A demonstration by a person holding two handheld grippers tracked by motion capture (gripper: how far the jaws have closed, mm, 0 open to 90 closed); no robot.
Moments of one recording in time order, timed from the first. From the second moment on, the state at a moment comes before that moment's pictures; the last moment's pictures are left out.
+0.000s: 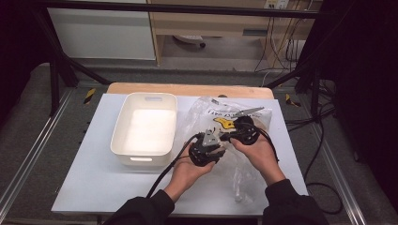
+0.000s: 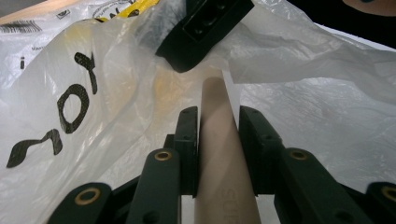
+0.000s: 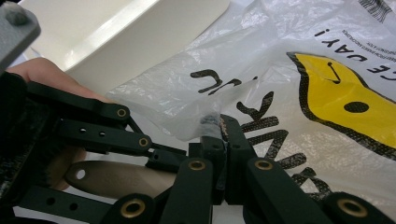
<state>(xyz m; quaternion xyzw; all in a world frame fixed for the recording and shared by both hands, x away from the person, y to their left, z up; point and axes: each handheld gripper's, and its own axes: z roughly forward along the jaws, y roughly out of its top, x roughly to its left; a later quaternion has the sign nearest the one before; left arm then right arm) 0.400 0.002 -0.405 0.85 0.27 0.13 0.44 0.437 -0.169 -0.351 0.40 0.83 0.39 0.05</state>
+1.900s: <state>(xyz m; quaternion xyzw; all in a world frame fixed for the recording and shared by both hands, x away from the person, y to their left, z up) 0.426 -0.001 -0.439 0.83 0.28 0.15 0.46 0.432 -0.180 -0.368 0.41 0.83 0.38 0.04</state>
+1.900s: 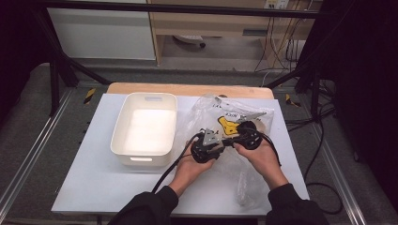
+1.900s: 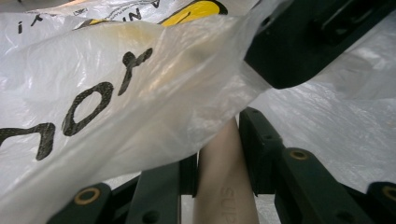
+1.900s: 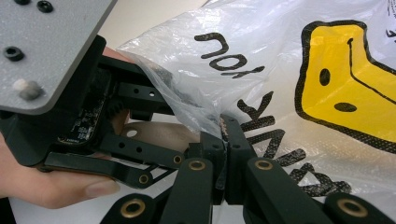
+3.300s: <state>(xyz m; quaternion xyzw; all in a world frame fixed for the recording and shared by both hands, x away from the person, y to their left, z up) 0.358 0.094 -0.392 0.80 0.28 0.14 0.51 0.422 -0.185 -0.380 0.42 0.82 0.38 0.05</state>
